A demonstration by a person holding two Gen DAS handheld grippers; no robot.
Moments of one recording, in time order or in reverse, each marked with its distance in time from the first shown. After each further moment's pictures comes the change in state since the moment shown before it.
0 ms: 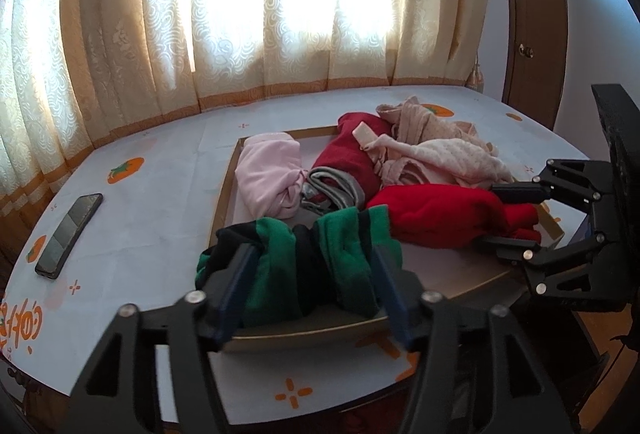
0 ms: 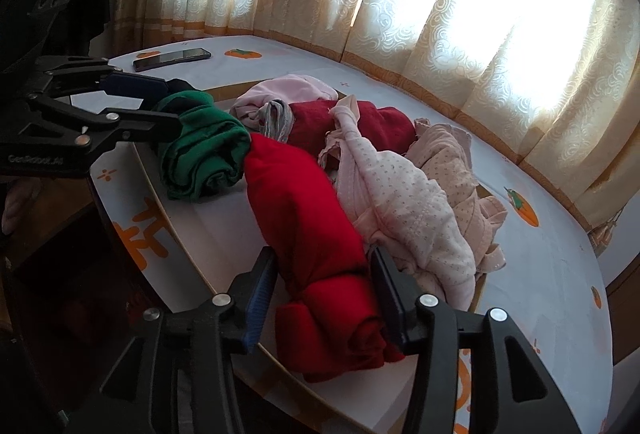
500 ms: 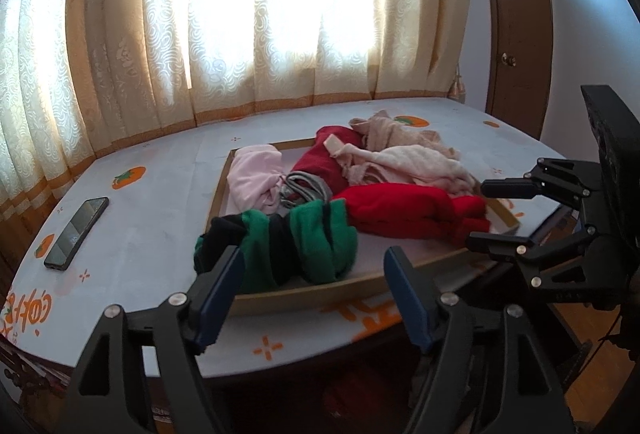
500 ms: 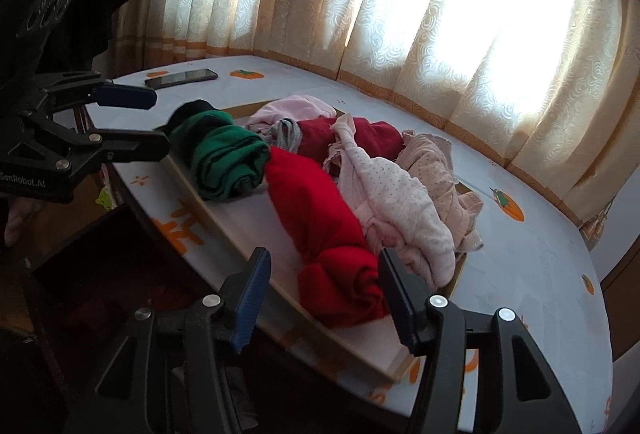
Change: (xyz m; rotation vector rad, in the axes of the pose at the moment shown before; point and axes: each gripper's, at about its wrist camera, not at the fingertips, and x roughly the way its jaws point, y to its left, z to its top) left arm -0.046 -0.018 -0.015 0.004 -0.055 -0.028; right arm -0.046 0.009 -0.016 0.034 -0.068 -0.003
